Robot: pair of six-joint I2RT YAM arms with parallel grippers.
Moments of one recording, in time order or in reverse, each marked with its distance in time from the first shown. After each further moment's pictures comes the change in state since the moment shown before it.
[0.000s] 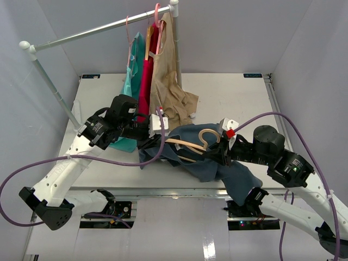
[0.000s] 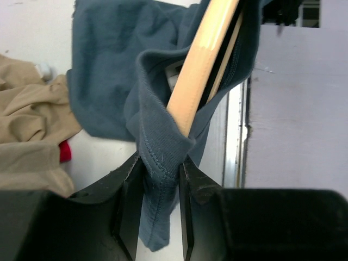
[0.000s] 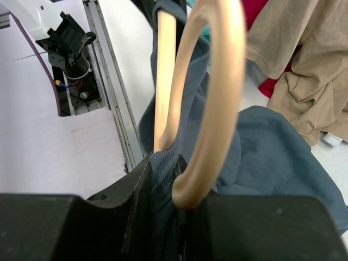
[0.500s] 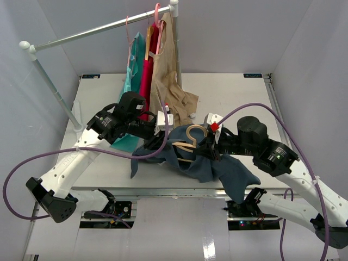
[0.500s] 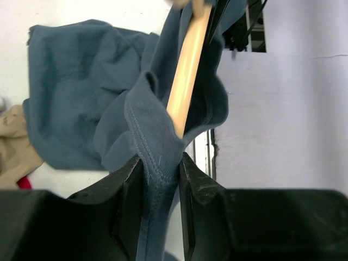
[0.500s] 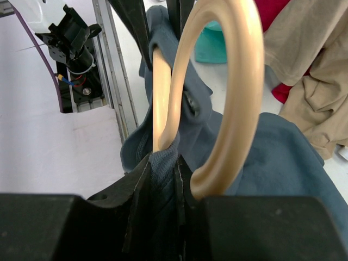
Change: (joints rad) left arm -0.013 0.078 0.030 0.008 0.167 -0.057; right arm 0.002 0.146 0.043 0.048 -0.046 -0.024
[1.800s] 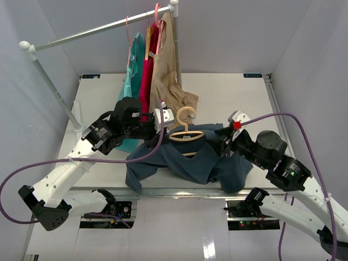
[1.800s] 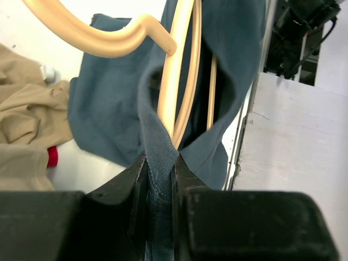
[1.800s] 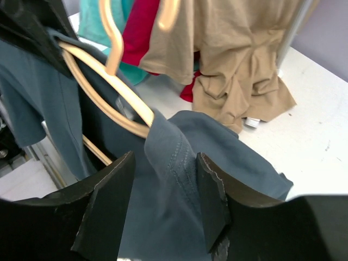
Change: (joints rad) left arm -0.070 -0.104 -0.095 0.198 -0.293 -0.256; right arm 0.008 -0.202 -0.142 0.124 0.452 0.087
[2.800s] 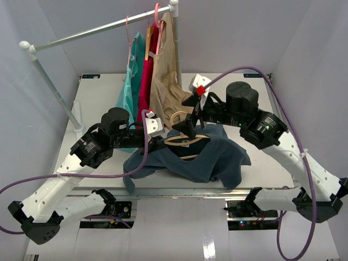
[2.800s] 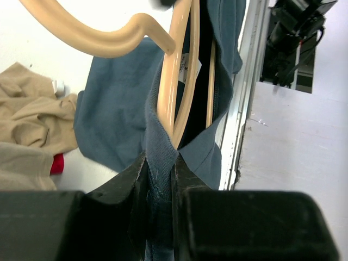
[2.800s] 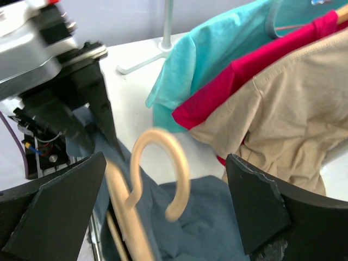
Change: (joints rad) left arm 0.002 -0.166 -0.135 0.093 0.033 -0.004; right arm -0.001 0.540 0.599 -0.088 -0.368 -0.125
